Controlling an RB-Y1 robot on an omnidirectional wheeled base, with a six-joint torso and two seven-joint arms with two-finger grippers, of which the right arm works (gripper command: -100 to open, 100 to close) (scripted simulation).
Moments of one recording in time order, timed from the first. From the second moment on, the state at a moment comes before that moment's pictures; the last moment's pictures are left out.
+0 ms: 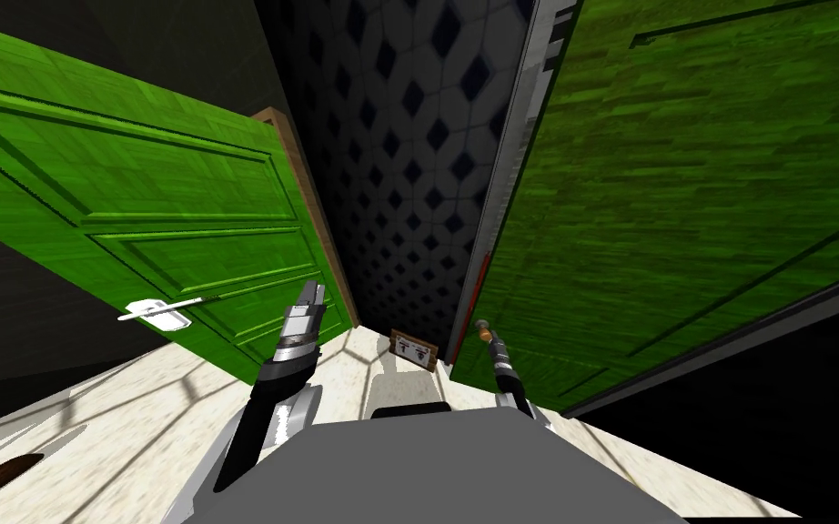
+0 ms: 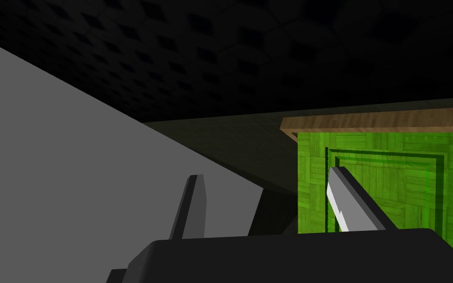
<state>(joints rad) -0.05 -0.24 -0.24 -0.60 -0.08 -0.88 -0.15</state>
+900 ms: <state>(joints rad) -0.04 -0.25 -0.23 -0.61 -0.16 -0.86 -0.37</state>
